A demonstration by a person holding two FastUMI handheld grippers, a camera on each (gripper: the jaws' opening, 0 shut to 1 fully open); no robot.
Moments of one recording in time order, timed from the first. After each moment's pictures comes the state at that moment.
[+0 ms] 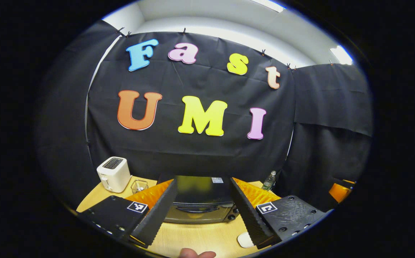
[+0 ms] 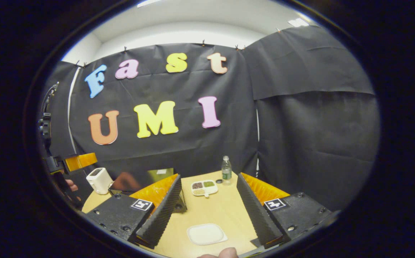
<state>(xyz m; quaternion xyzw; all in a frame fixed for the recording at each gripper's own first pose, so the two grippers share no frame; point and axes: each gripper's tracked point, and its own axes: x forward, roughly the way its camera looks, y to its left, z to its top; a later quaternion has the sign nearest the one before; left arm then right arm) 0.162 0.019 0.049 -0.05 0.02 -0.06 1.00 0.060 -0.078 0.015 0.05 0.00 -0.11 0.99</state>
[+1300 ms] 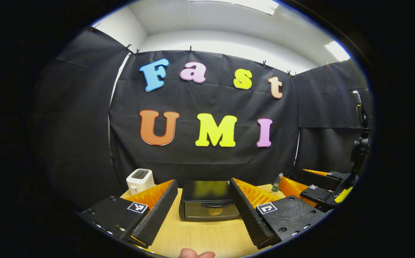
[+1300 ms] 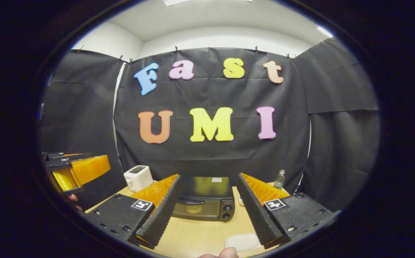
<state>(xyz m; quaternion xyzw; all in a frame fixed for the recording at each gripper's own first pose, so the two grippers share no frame) 0.066 0.064 0.063 -0.02 -0.02 -0.01 1.00 0.092 0.073 0.034 0.00 -0.01 0.06 1.00</state>
